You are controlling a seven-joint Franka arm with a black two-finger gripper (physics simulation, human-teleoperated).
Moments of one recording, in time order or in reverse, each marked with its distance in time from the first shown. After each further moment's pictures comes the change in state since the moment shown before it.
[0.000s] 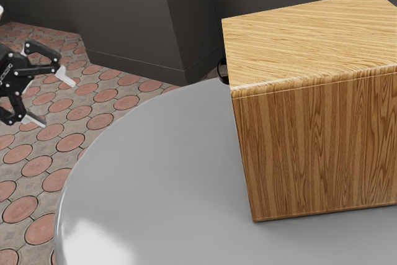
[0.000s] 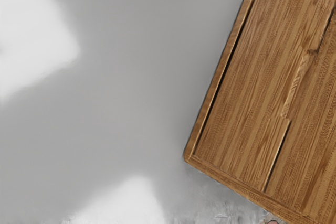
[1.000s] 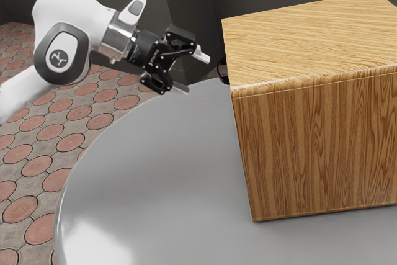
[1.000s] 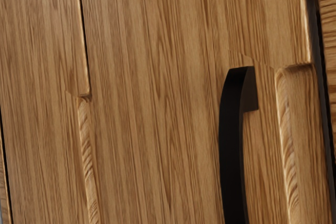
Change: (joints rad) arm -0.789 -0.022 0.490 0.286 0.234 0.420 0.390
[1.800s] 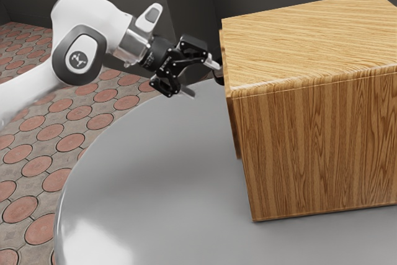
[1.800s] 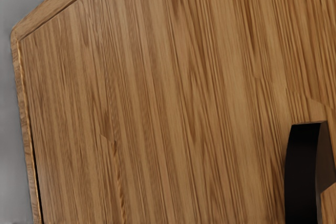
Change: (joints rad) arm -0.054 0.110 0.137 0.049 -0.038 0.028 0.086
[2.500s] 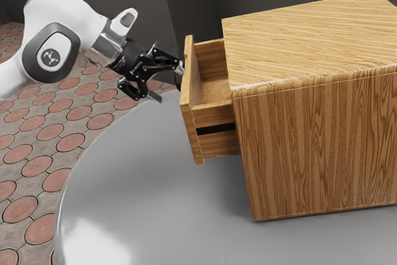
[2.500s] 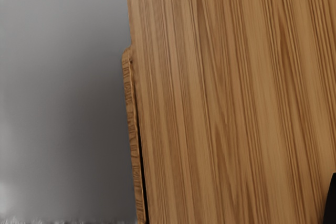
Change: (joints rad) arm 0.173 0.084 -0.029 -0.054 -0.022 -0.088 0.023
